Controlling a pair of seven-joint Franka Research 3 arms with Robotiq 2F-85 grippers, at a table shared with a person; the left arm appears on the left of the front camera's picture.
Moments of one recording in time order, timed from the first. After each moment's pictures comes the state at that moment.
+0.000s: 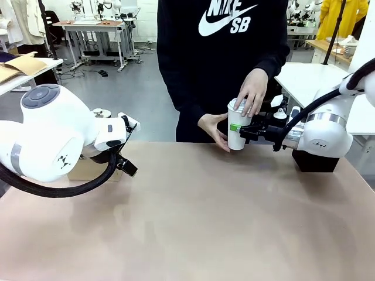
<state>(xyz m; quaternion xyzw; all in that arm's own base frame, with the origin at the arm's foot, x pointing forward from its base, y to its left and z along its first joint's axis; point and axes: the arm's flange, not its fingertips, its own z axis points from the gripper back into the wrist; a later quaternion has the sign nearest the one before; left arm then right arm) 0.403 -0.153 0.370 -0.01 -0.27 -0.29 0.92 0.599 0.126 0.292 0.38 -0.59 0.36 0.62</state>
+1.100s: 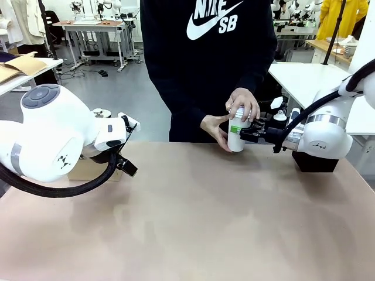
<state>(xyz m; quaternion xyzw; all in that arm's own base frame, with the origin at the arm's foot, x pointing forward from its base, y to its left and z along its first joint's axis) 0.403 -0.153 0.370 -0.01 -0.27 -0.29 0.92 0.598 0.125 0.287 0.38 -0.58 0.36 0.62</state>
